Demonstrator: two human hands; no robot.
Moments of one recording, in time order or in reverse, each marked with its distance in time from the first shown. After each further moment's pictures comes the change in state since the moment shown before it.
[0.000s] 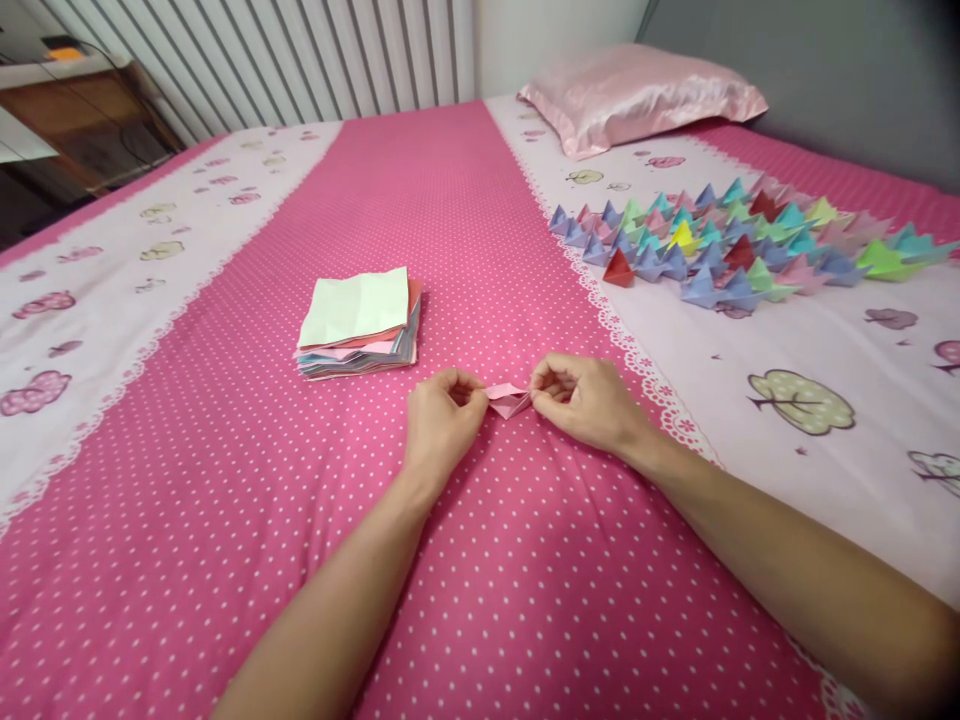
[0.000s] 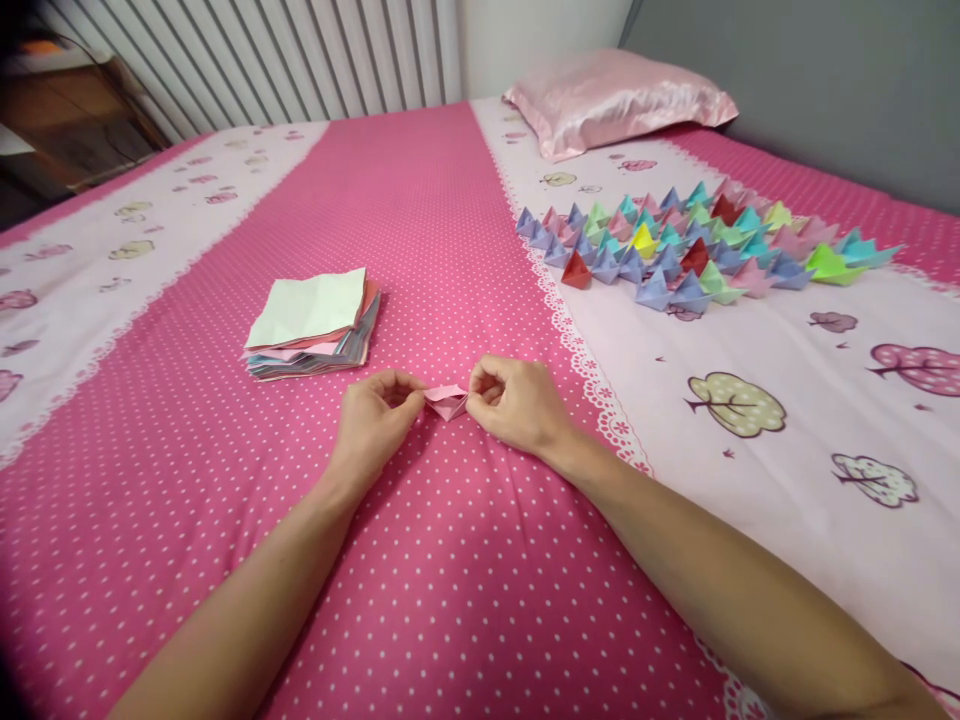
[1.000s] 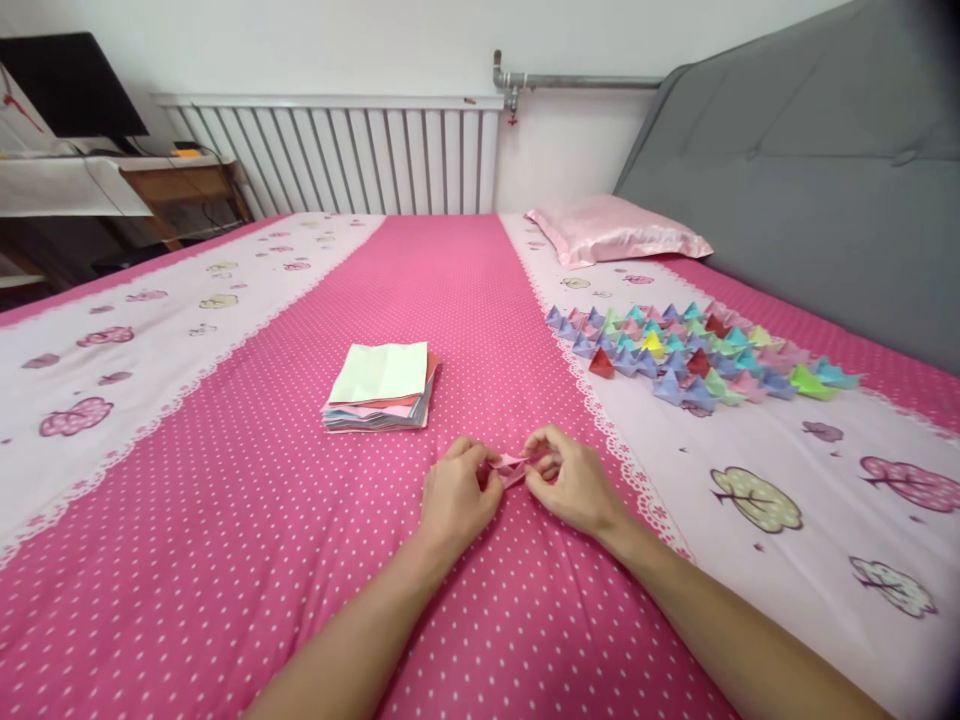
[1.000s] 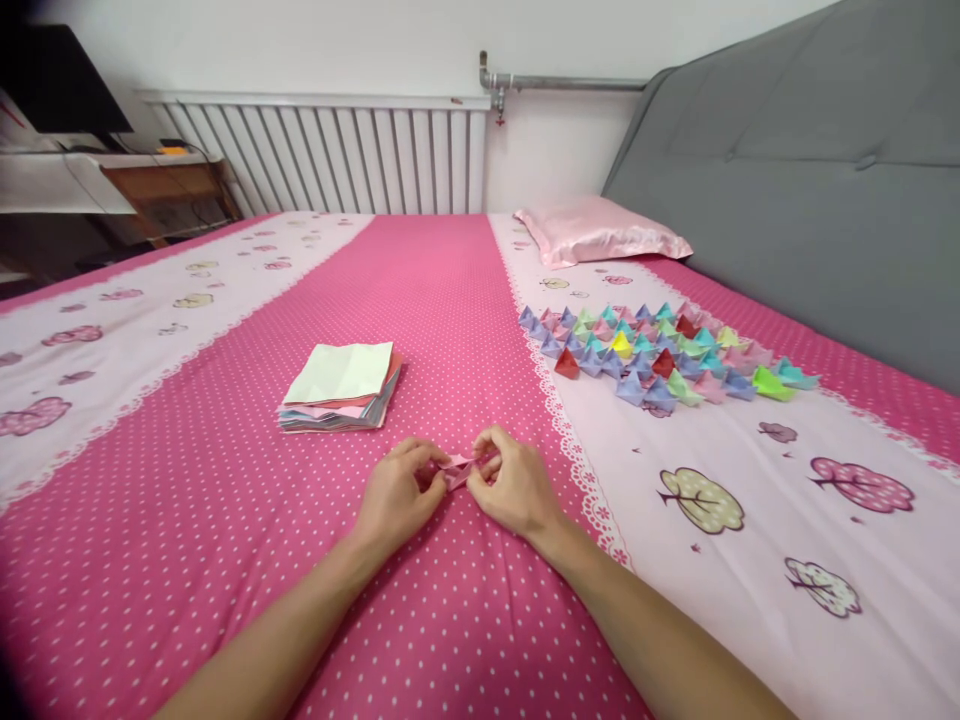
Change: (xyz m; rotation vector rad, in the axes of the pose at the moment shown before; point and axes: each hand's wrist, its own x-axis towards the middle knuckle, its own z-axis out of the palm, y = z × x) left_hand -0.014 0.008 -0.005 0.299 -0.067 0.185; right_hand -0.001 -0.011 0.007 0.023 -0.026 0.025
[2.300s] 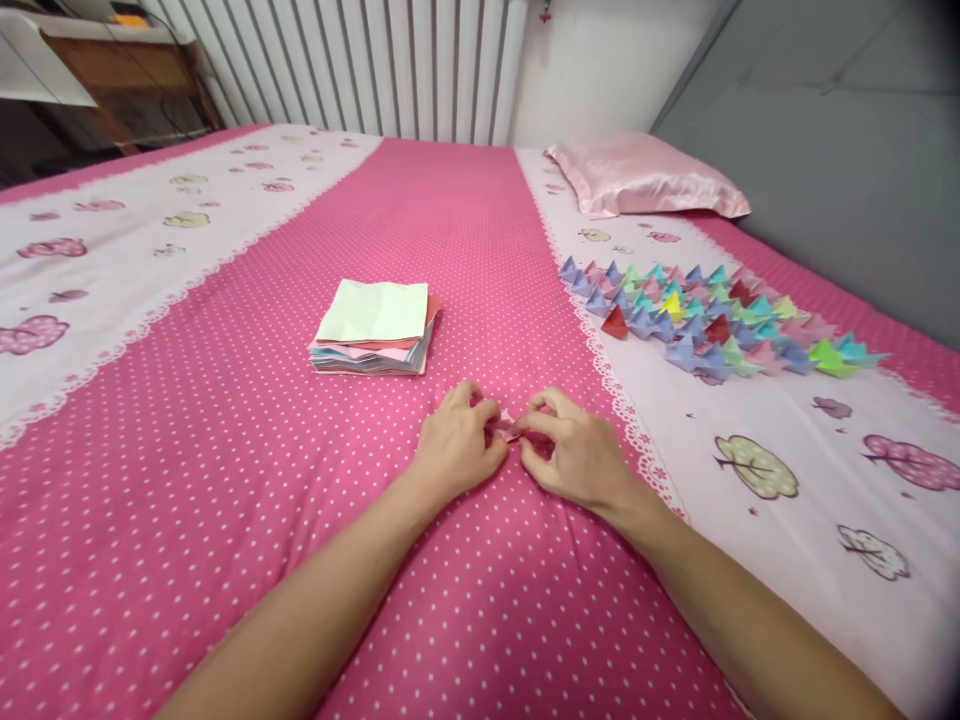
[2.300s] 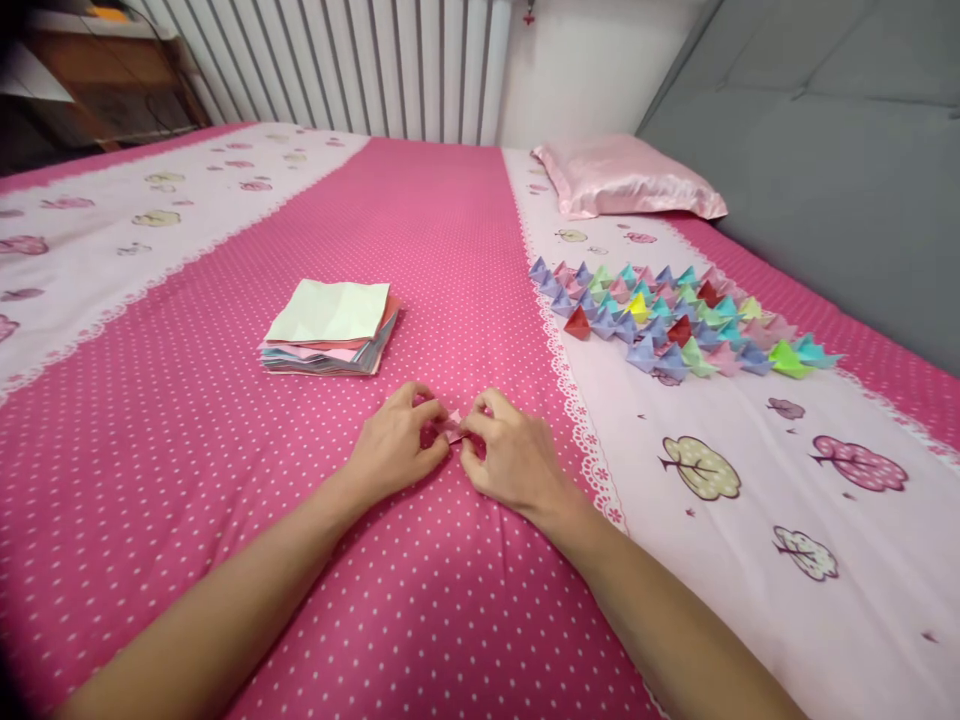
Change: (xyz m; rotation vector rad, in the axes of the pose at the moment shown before) left_hand 0.002 0.002 0.001 0.257 -0.133 0.118; right_hand -0.013 -0.001 -0.006 -0.584 -0.053 -0.281
